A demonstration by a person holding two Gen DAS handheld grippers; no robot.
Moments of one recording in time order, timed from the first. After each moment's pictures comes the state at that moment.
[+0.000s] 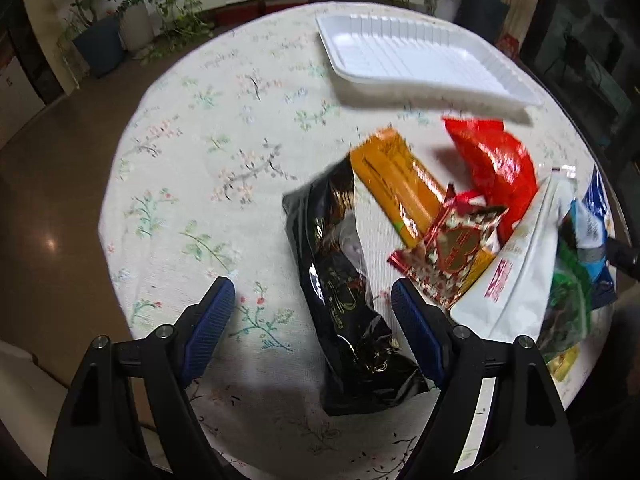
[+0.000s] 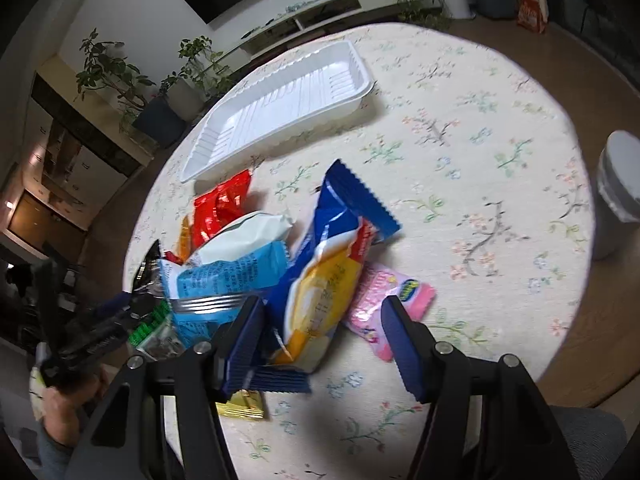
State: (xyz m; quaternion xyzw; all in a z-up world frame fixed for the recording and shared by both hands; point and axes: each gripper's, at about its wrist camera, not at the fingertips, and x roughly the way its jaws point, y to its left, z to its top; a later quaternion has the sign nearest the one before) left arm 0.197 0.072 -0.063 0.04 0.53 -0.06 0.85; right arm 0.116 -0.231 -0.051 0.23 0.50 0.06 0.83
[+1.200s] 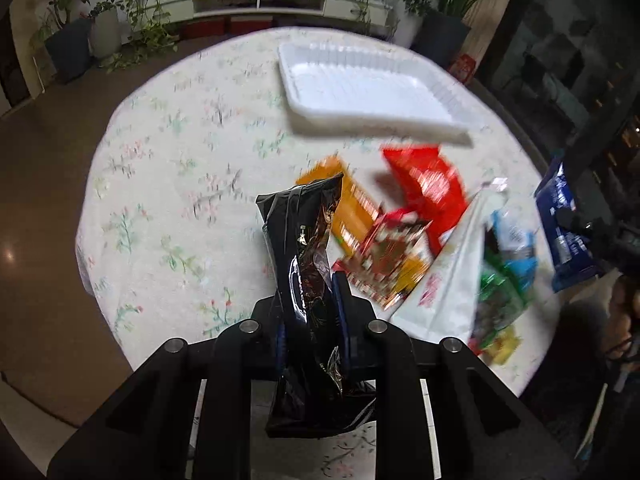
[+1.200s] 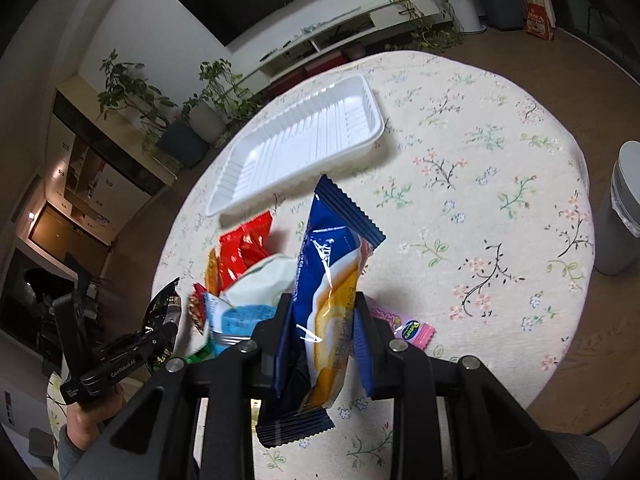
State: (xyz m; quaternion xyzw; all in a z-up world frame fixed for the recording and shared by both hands) left arm 0.174 0.074 -0.021 -0.02 0.49 -0.15 0.86; right arm 0.116 -0.254 -0.023 0.26 0.45 0.08 0.85
